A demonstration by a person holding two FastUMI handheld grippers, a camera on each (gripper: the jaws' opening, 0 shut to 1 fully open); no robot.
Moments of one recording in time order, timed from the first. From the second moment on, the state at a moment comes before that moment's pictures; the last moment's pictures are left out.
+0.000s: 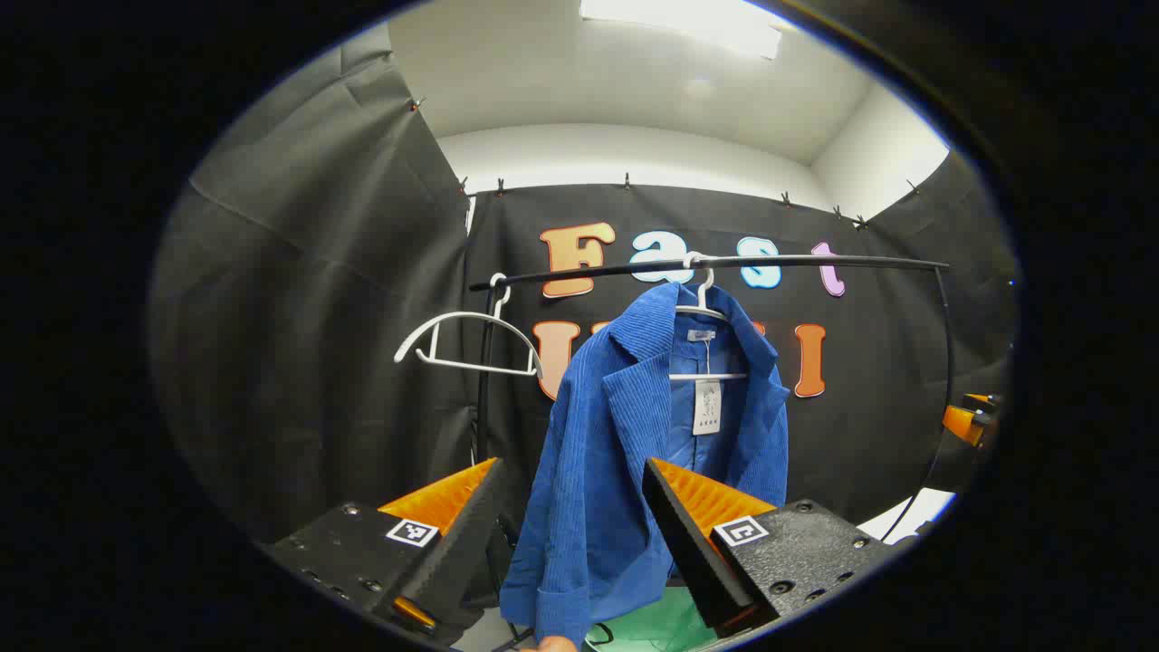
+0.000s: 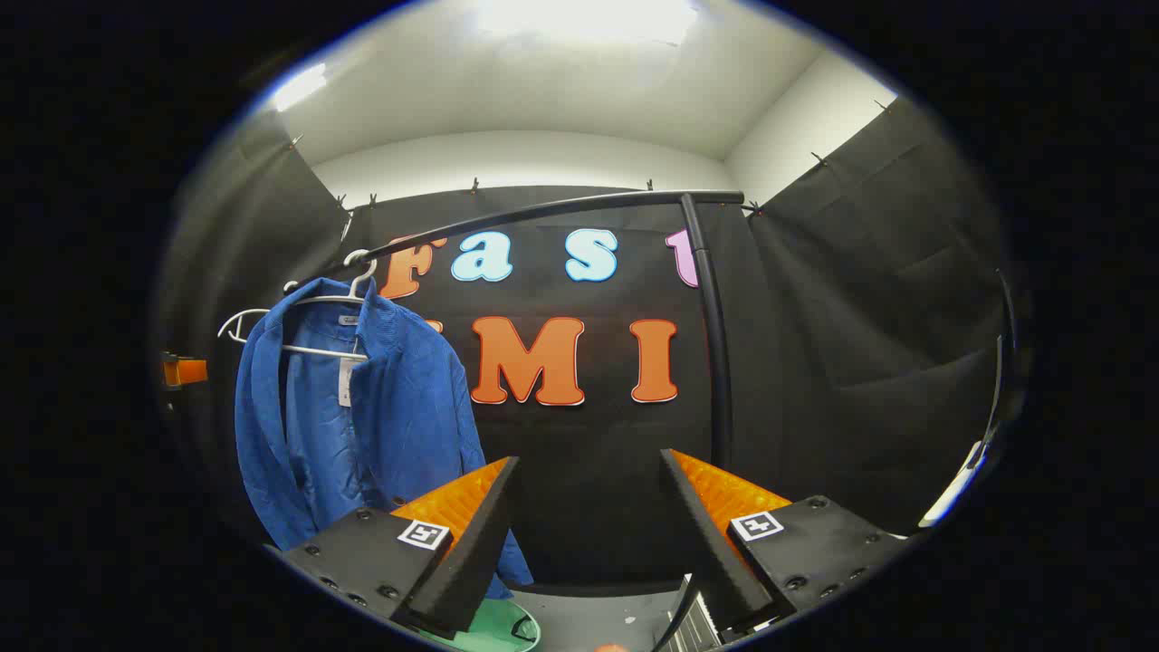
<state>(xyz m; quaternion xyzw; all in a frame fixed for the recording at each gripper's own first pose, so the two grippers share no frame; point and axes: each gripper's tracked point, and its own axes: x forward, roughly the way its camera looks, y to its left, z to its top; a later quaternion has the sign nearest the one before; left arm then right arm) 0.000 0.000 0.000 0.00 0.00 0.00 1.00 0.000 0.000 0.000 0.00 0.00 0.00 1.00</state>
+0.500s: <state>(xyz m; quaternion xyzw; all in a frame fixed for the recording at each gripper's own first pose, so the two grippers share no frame) -0.002 0.015 0.001 0.01 -0.01 0.02 1.00 0.001 0.001 -0.005 0.00 0.01 0.00 1.00</state>
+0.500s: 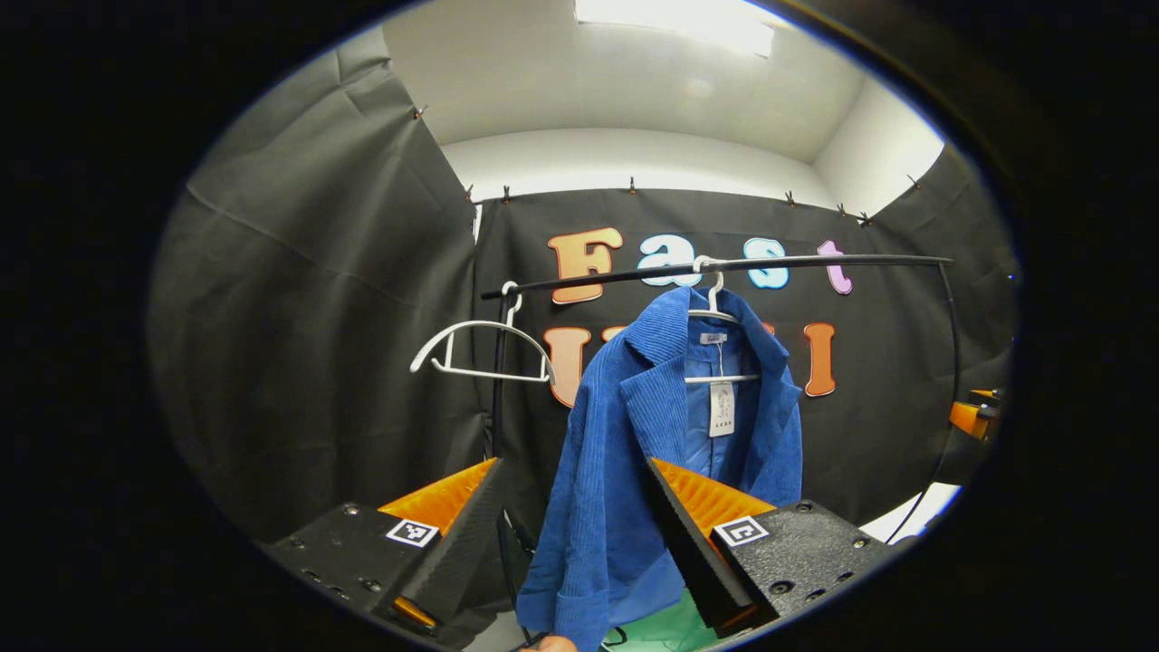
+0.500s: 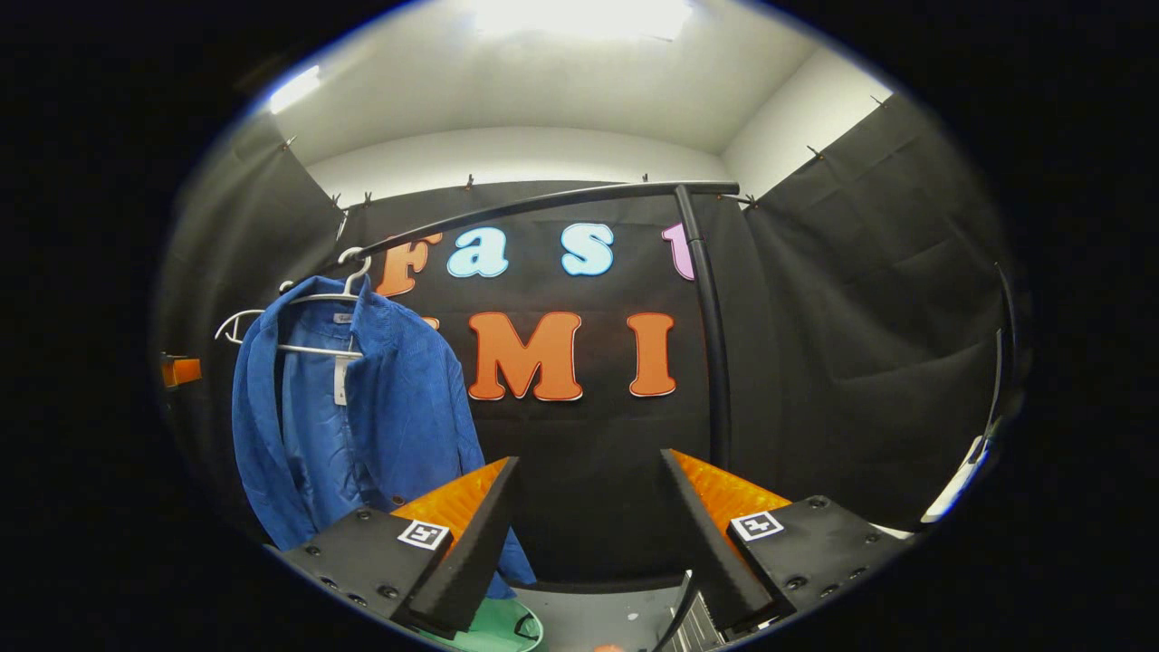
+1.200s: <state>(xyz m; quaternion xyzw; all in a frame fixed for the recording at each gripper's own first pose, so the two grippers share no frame) -0.002 0.016 -0.004 0.02 0.00 0.01 1.00 0.022 0.048 -0.022 0.01 0.04 0.04 1.00</state>
